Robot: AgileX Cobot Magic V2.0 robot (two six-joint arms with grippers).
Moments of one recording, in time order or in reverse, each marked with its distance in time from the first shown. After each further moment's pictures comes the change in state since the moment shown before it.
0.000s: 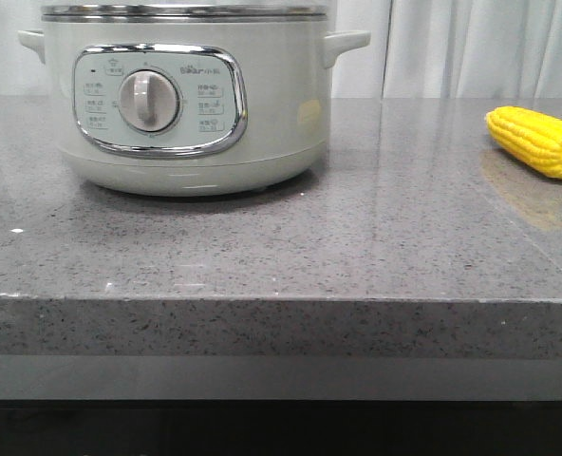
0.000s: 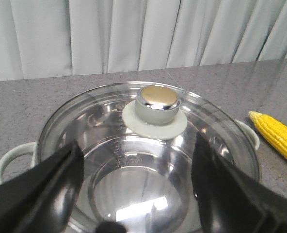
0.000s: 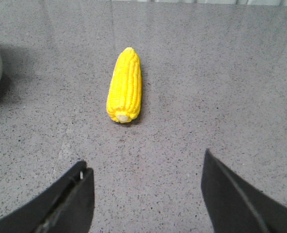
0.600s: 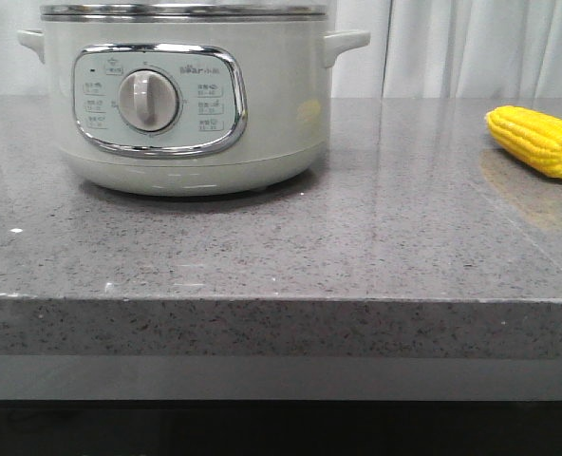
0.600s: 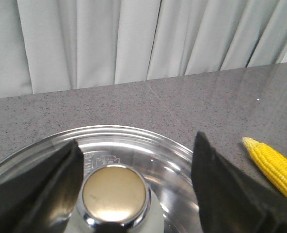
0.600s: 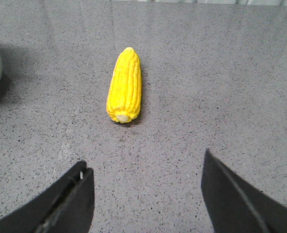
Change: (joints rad) left arm -0.056 0.397 -0.385 -0.011 -0.004 0.002; right arm 0.000 0.000 0.000 0.000 0.000 0.000
